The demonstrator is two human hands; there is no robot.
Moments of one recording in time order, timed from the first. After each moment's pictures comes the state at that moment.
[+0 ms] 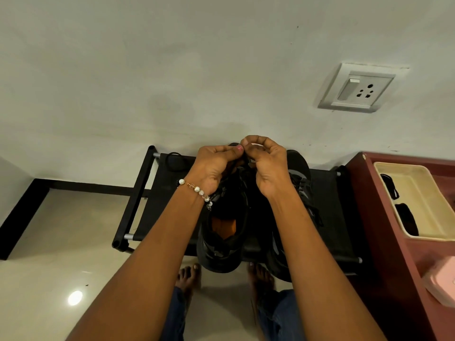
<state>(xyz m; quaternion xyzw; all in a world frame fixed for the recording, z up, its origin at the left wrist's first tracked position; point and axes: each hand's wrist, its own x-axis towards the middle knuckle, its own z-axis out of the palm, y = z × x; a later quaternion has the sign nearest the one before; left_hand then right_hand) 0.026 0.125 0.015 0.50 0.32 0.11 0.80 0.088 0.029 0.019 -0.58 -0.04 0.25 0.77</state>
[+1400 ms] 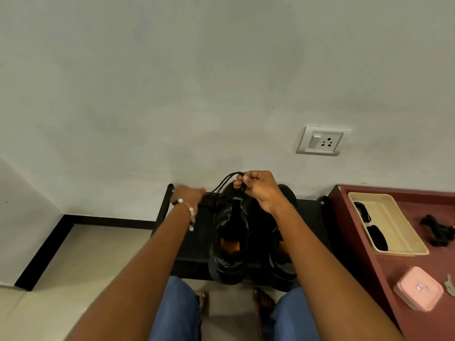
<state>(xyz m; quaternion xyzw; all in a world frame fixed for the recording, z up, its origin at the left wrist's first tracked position) -0.028 0.174 0.045 0.61 0.54 0.11 0.57 0.078 0.020 0.072 -0.69 -0.12 0.31 0.65</state>
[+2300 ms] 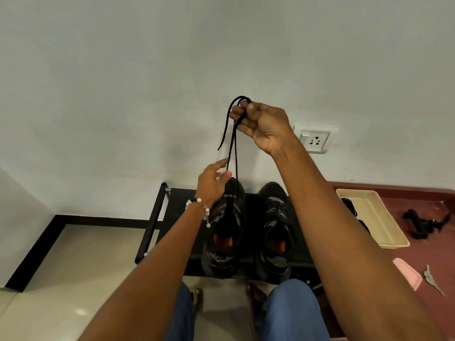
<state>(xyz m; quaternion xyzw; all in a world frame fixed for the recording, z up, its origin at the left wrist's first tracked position) 0.003 0.122 0.063 0.78 0.25 0.19 0.54 0.110 0.035 0.205 -0.55 -0.13 0.26 0.78</state>
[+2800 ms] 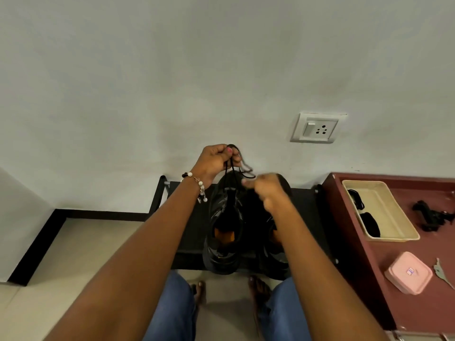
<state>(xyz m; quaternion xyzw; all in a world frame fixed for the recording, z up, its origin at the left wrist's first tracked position) 0.031 0.140 0.085 0.65 0.20 0.13 0.73 0.086 -0.002 0.059 -0.78 0.00 0.28 0.56</state>
